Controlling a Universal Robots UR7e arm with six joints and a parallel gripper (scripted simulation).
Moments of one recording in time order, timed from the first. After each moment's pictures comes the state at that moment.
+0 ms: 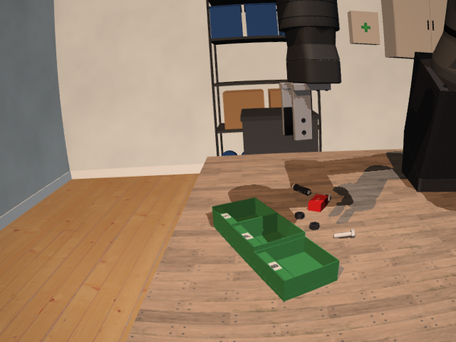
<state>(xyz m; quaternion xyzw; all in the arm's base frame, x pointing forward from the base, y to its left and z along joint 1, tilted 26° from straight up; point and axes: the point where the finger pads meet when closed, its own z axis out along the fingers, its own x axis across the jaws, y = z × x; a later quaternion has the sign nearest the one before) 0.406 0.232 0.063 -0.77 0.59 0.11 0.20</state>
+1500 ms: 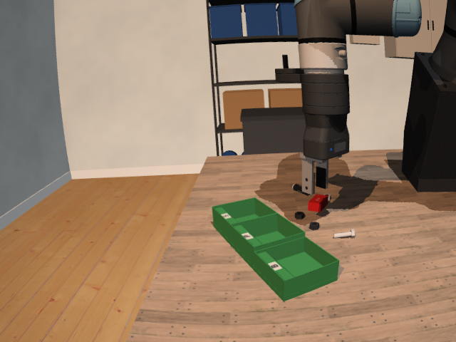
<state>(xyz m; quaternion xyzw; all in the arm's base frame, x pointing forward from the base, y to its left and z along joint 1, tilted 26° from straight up) 0.373 0.167 -0.101 -0.33 0.92 0.20 0.11</state>
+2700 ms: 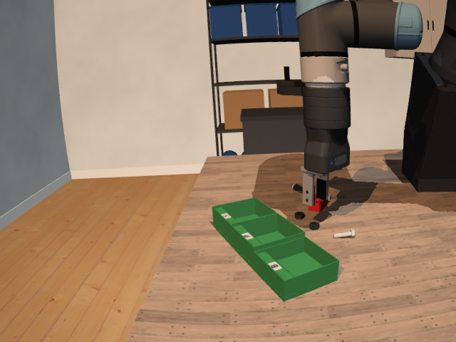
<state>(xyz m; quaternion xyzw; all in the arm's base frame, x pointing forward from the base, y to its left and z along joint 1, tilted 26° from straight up) 0.373 0.177 -0.119 -0.33 0.92 0.20 0.11</state>
